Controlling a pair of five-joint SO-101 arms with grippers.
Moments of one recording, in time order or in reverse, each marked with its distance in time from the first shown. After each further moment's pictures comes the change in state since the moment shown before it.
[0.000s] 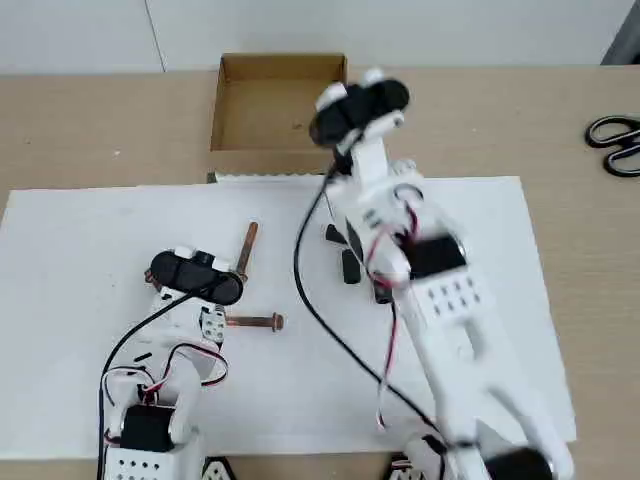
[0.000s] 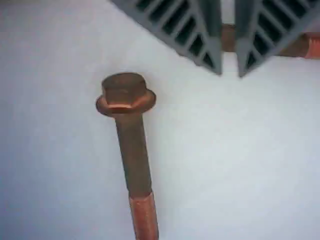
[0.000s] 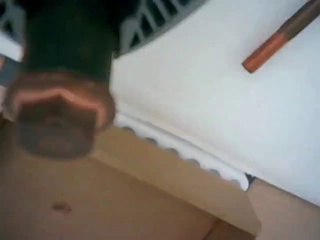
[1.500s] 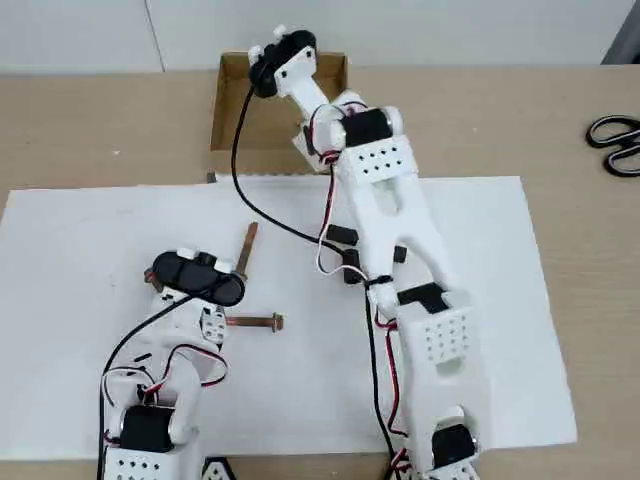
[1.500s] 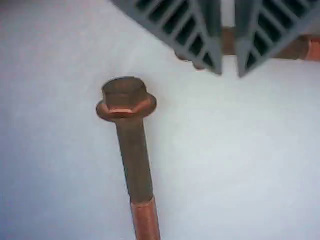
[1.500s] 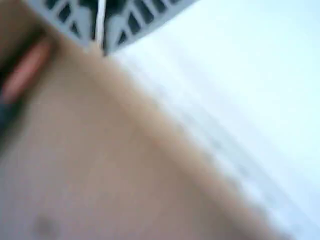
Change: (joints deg) left arm 0.0 0.0 0.0 0.4 -0.4; right arm 0.4 57.8 -72.0 34.3 16.9
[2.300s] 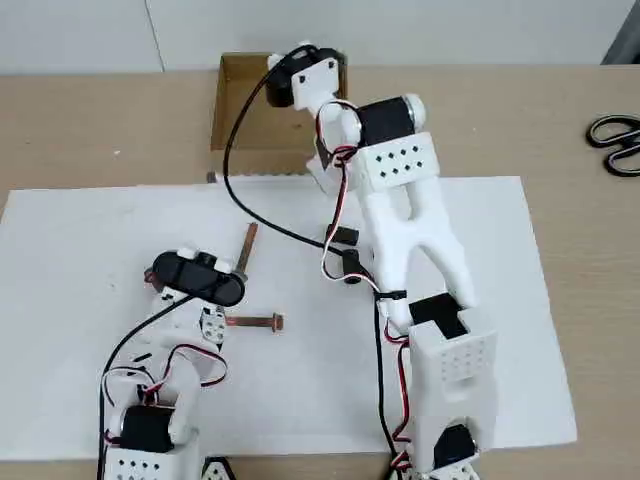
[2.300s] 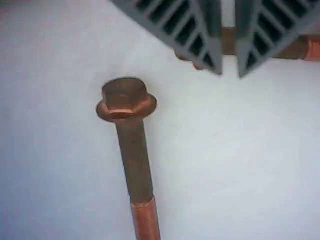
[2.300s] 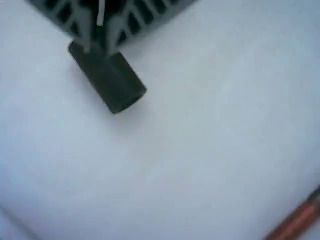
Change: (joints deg) left arm 0.0 0.0 0.0 0.0 0.0; right arm -0.1 -8.1 1.6 22.8 -0.4
